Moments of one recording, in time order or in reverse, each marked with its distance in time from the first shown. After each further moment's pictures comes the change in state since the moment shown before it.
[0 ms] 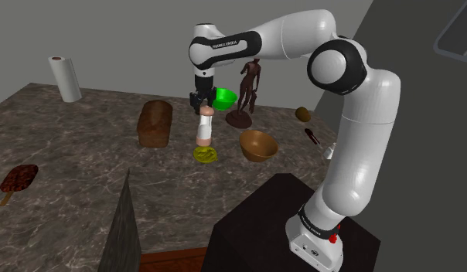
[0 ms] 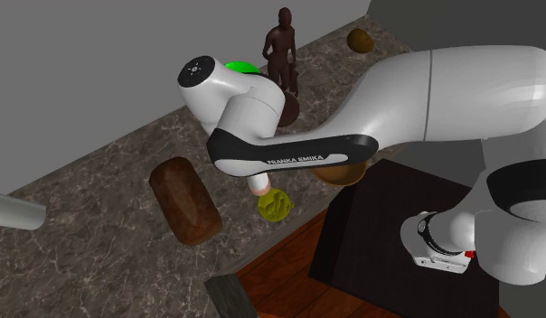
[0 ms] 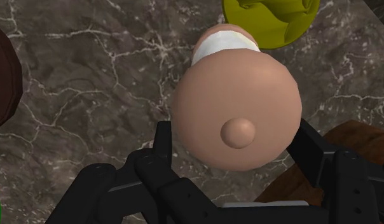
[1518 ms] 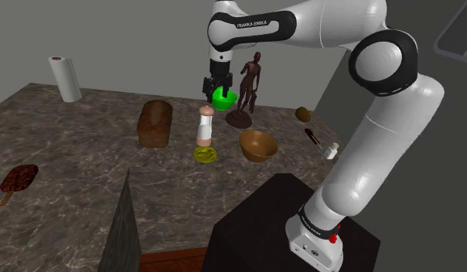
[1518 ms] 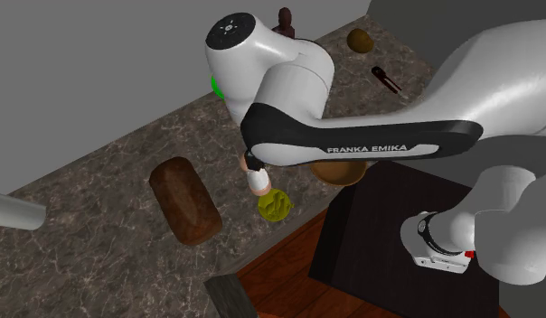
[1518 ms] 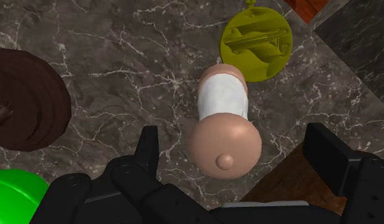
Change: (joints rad) arm -0.010 -0.263 -0.008 -0.154 0.003 -0.077 0.003
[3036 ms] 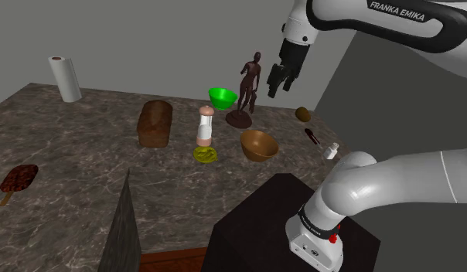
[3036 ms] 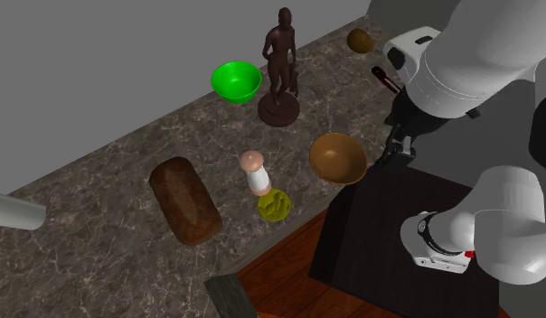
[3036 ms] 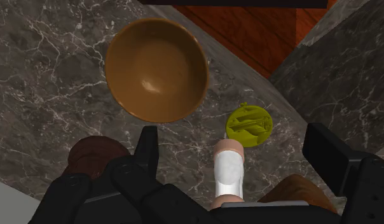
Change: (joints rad) arm -0.026 -0.820 -0.021 -0.443 -0.017 -0.264 0.020
